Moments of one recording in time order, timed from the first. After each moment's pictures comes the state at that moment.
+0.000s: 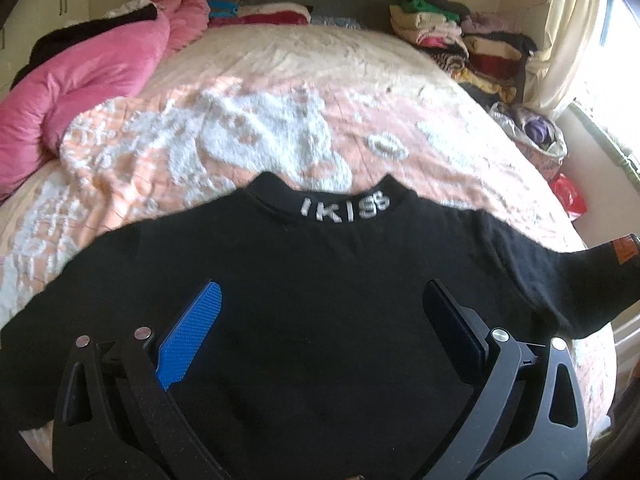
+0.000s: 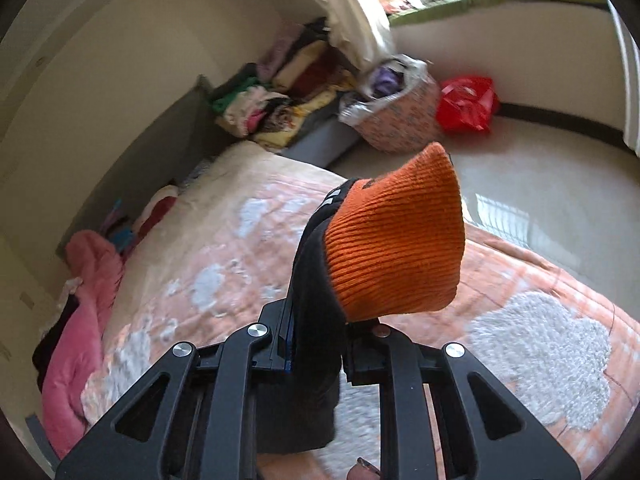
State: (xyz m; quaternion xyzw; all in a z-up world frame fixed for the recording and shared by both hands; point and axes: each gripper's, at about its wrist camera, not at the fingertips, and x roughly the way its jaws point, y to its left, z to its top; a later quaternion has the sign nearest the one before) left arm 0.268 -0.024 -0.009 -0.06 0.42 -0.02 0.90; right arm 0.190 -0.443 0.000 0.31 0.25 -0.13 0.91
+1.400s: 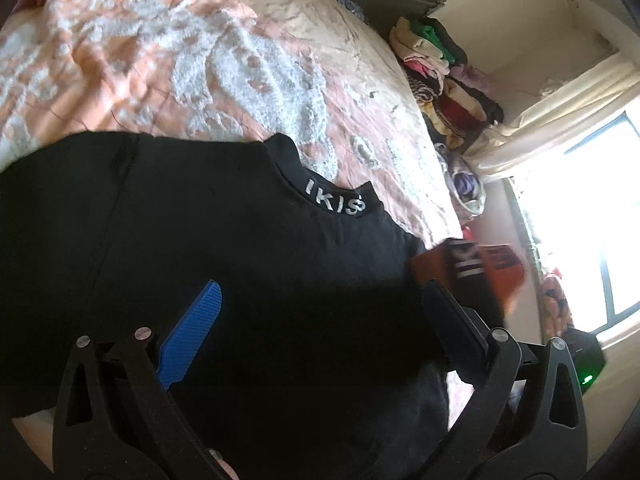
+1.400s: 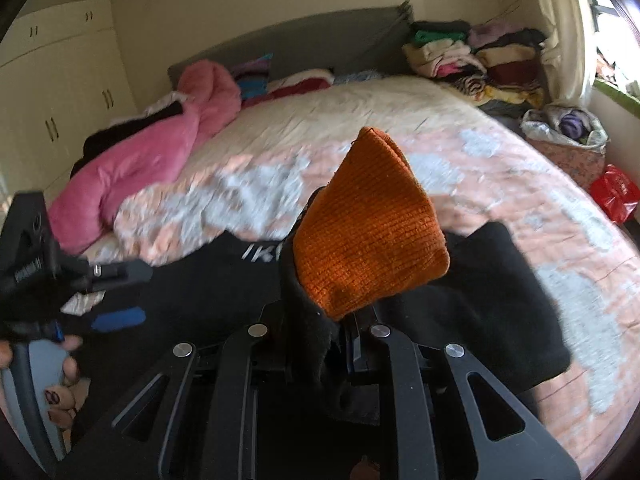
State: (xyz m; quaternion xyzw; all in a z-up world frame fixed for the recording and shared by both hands) left arm 0.273 0.070 -0.031 -0.32 0.46 -0.15 0.81; right arm 0.236 -0.142 -0.013 0.07 0.34 0.11 0.93
